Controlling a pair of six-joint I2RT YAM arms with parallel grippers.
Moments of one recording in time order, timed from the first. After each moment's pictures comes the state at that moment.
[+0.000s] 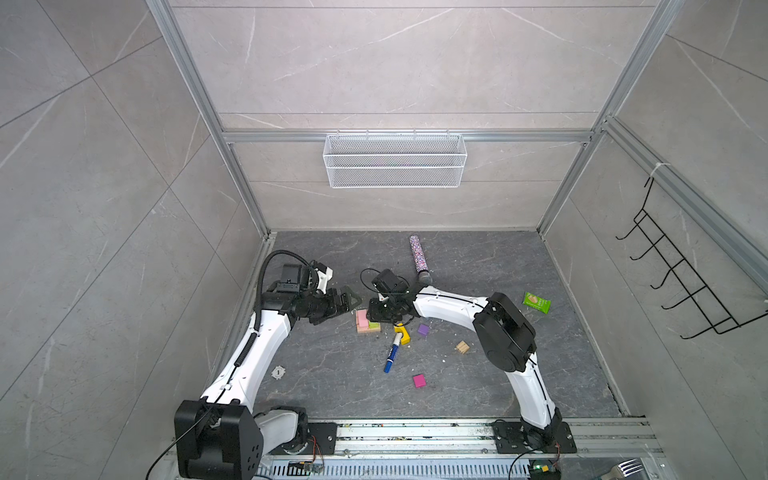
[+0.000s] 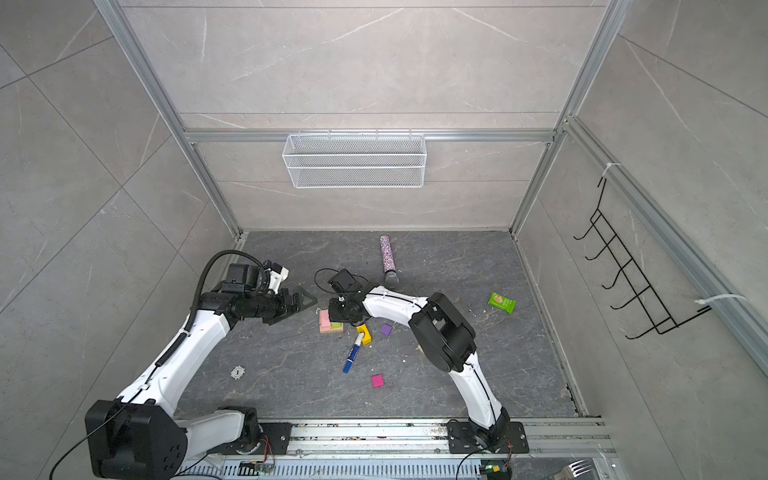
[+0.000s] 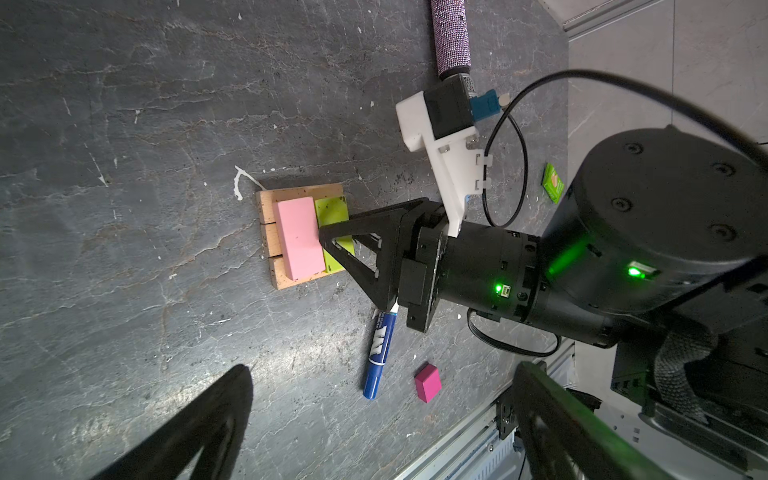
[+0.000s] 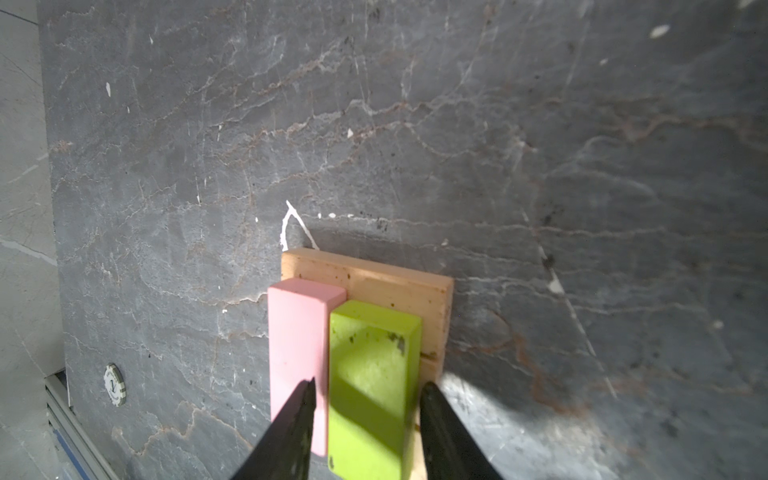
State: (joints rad) left arm -0.13 1.22 0.98 -0.75 0.59 -0.36; right arm 0.84 2.18 1.62 -0.43 -0.17 0.74
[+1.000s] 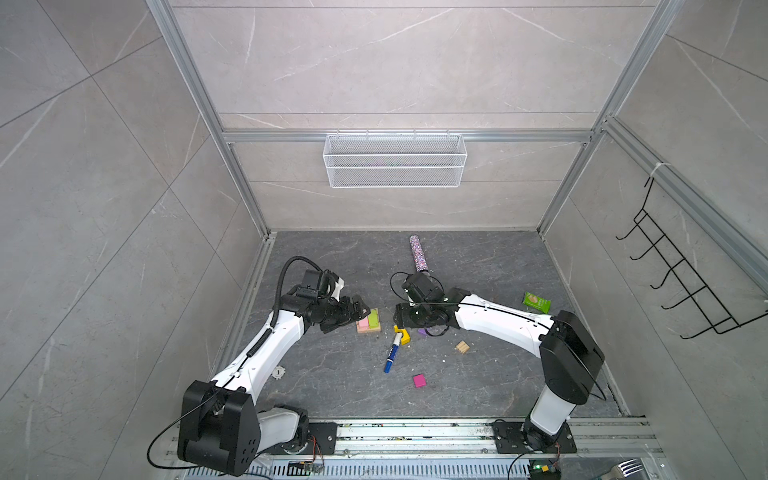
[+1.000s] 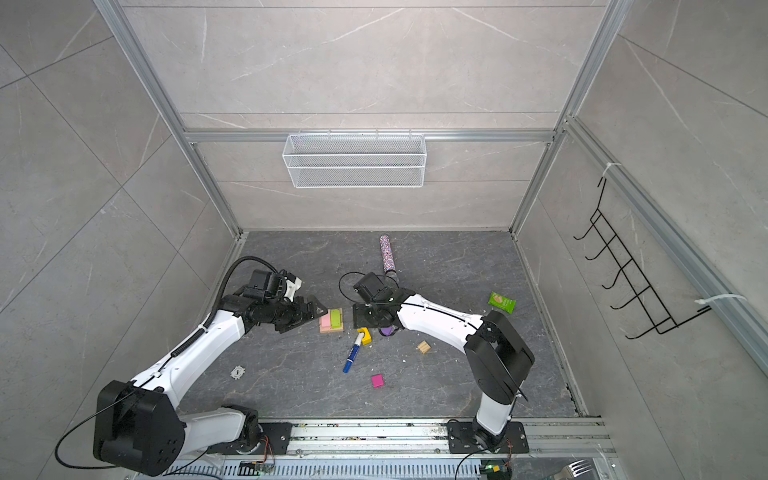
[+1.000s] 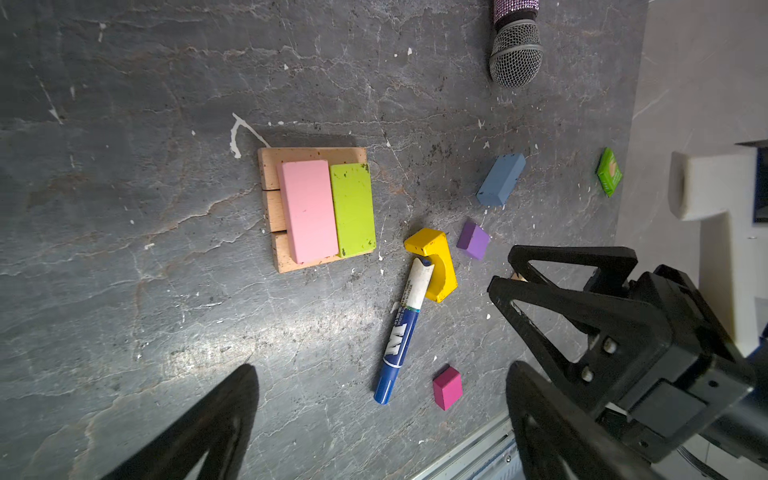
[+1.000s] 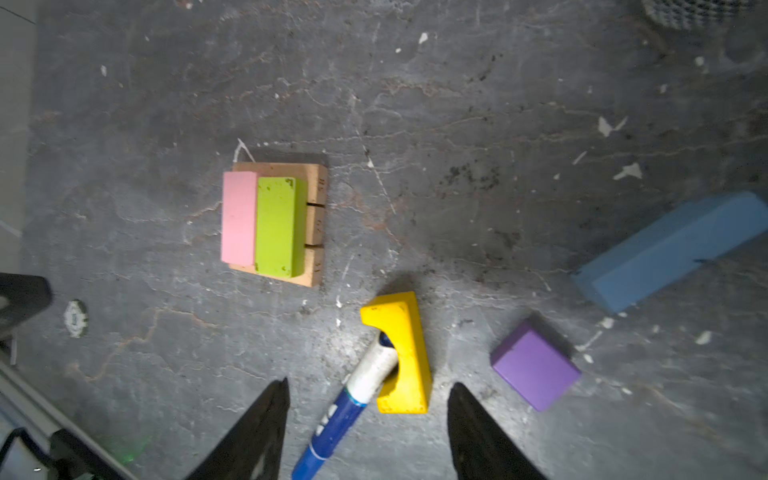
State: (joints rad) left arm -0.27 1.26 0.92 -0.70 0.44 -0.48; right arm 0.82 1.76 1.26 -0.53 -0.01 0.63
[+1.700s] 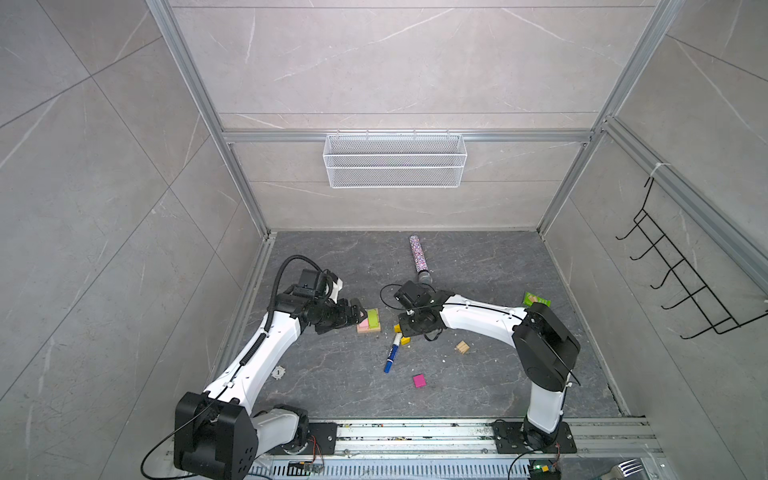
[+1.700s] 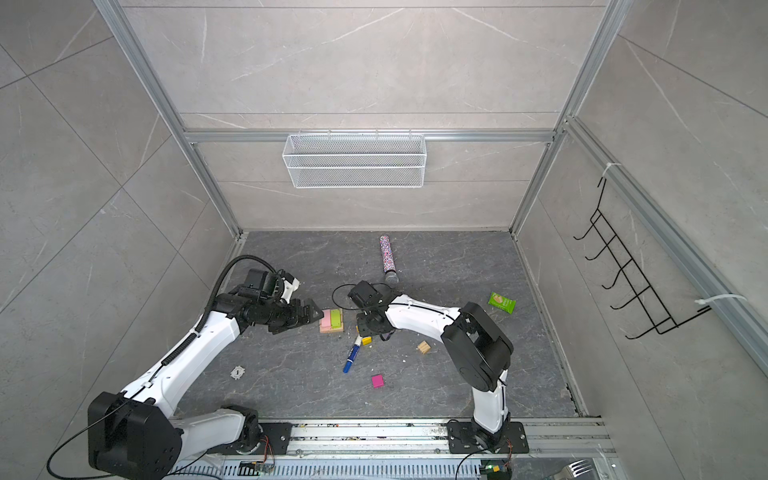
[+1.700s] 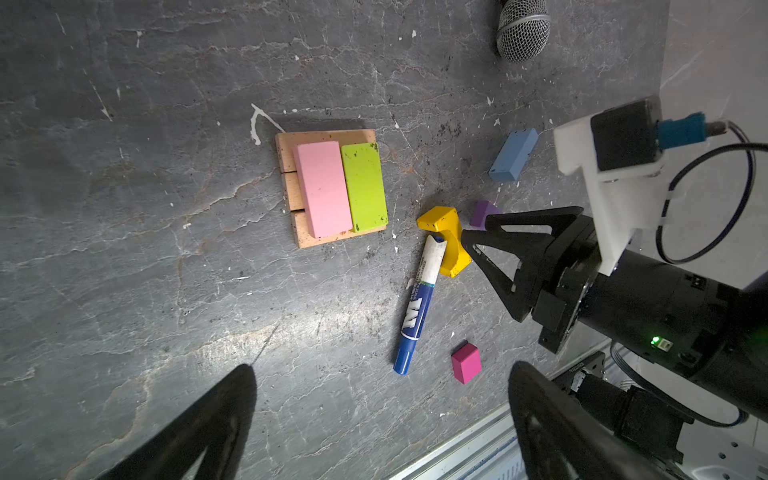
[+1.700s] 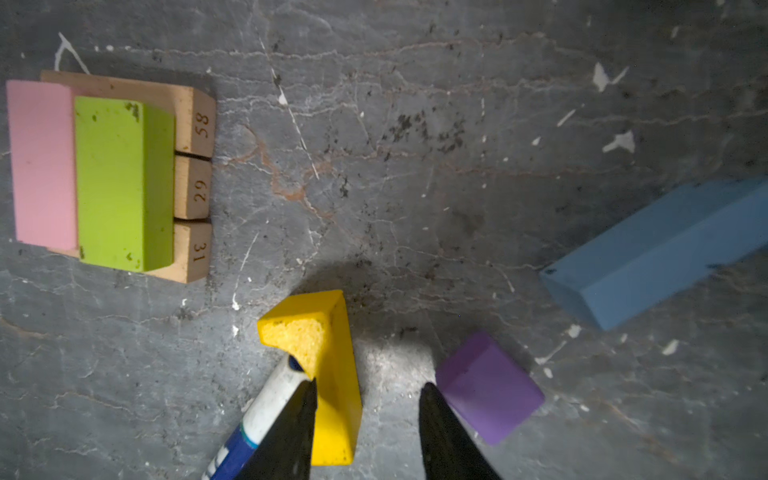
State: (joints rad) left arm -0.27 1.22 0.96 -0.81 0.41 -0.39; right arm 0.84 1.89 1.31 -0.61 0.06 0.54
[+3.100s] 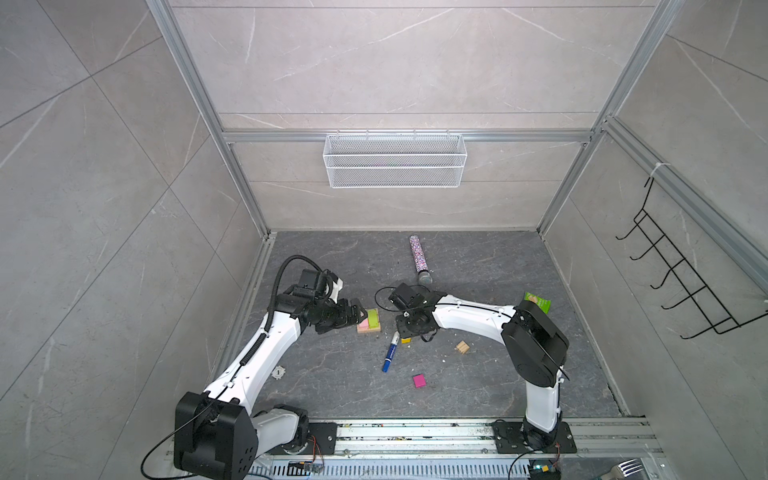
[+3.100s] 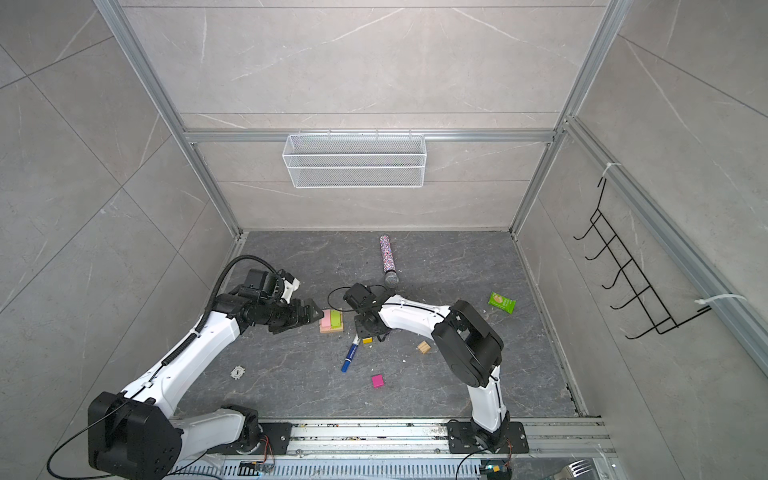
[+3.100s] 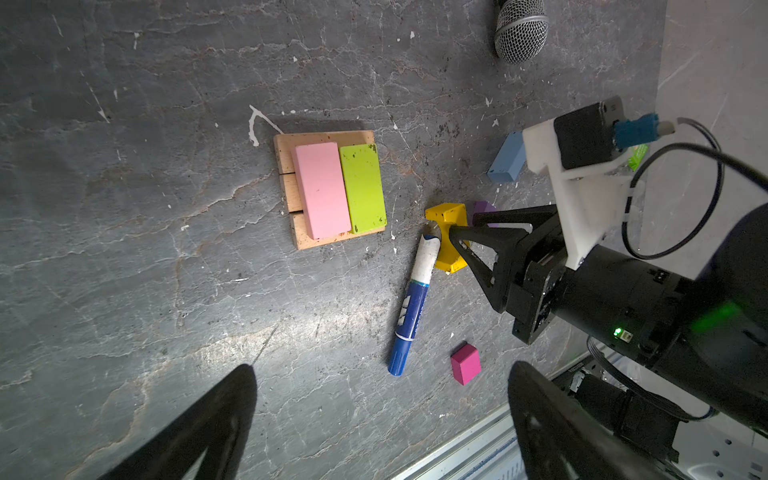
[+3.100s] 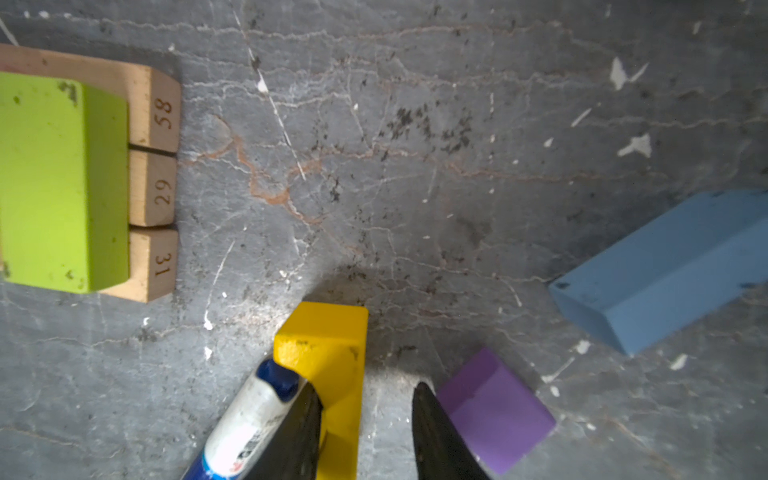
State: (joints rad) left arm -0.27 1.22 0.95 -0.80 0.42 -0.39; right arm 0.85 1.96 1.35 -0.64 0.11 0.54
